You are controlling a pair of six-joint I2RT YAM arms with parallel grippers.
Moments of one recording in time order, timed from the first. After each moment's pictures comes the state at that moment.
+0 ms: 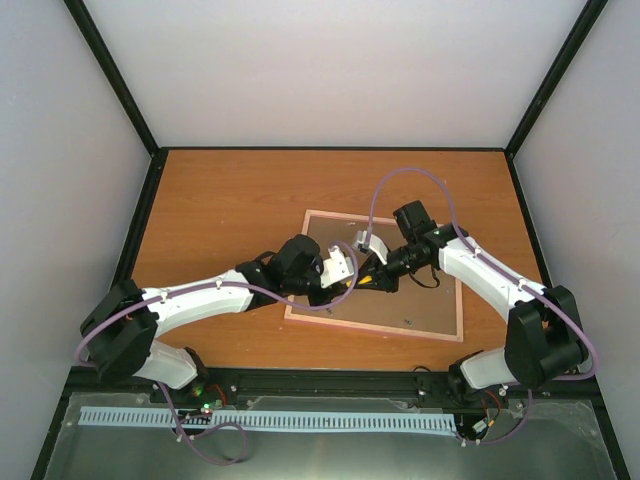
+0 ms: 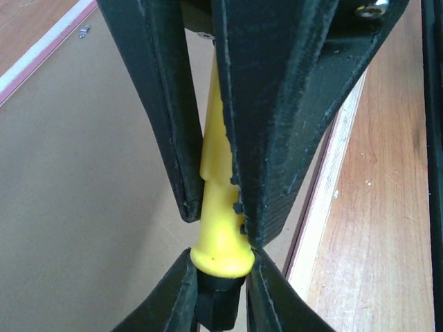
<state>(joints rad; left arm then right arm) -0.92 1.42 0.83 -0.10 0.30 0.23 0.44 1.41 0.96 -0.75 -0.89 -0.59</state>
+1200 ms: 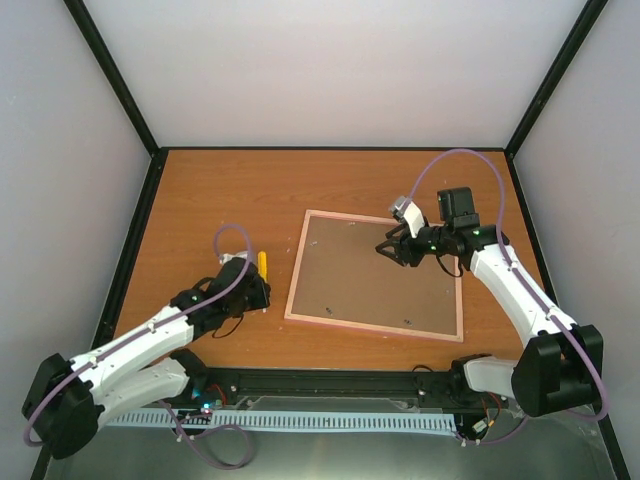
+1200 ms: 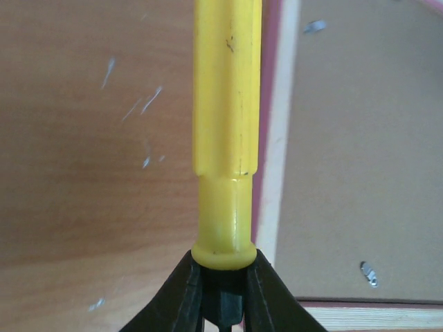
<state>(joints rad) -0.68 0.94 0.51 -0.42 -0.12 -0.74 0.21 1.25 0.97 -0.60 -0.73 -0.42</state>
